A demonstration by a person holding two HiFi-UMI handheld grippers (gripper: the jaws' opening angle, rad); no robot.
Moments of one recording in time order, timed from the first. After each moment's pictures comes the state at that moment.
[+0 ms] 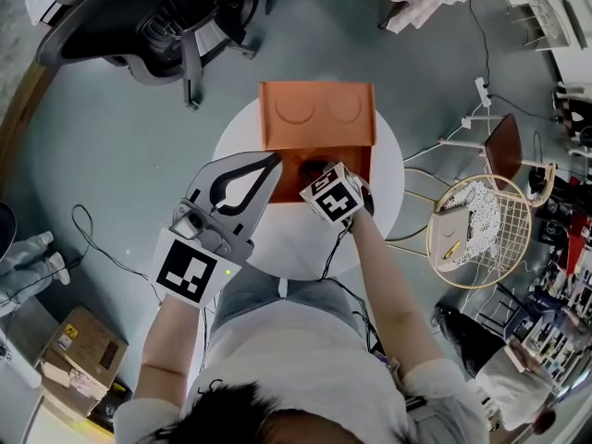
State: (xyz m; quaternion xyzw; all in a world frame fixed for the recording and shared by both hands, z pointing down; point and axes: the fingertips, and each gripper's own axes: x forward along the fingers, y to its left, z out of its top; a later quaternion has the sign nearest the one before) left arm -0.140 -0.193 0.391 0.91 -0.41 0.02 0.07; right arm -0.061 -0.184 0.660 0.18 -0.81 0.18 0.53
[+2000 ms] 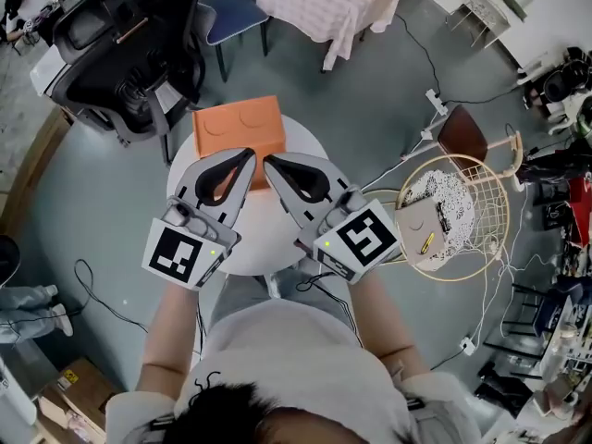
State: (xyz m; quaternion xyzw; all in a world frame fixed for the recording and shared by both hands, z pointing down) left arm 0.009 -0.111 0.282 0.91 -0.41 -0.02 -0.03; right arm 0.027 -0.103 0.288 0.29 -0.96 0.04 0.03
